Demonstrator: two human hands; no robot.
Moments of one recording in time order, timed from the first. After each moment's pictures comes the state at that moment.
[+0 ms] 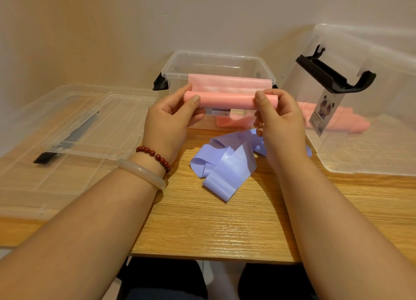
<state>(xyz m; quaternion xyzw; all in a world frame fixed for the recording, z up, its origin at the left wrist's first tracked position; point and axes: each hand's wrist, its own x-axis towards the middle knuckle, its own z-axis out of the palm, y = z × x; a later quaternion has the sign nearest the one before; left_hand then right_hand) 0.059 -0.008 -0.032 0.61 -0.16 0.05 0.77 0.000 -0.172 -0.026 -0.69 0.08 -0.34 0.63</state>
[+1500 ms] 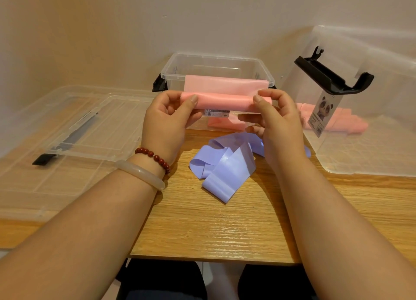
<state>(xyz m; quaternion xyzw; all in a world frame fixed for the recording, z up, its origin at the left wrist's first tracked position) 0.060 -0.009 -0.030 0.59 -0.14 0.07 0.79 -0.003 -0.169 -0.021 -0.64 0.07 -0.29 0.71</state>
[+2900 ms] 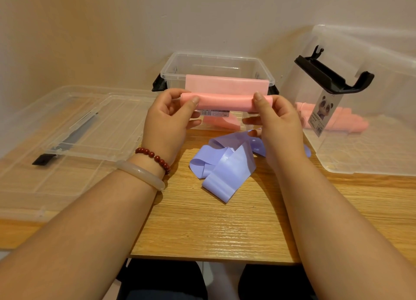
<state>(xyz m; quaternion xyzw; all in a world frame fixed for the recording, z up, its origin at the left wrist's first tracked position) 0.059 -0.006 -0.030 0.65 -0.15 0.08 0.74 0.000 -0.172 -0.027 -0.69 0.11 -0.30 0.65</state>
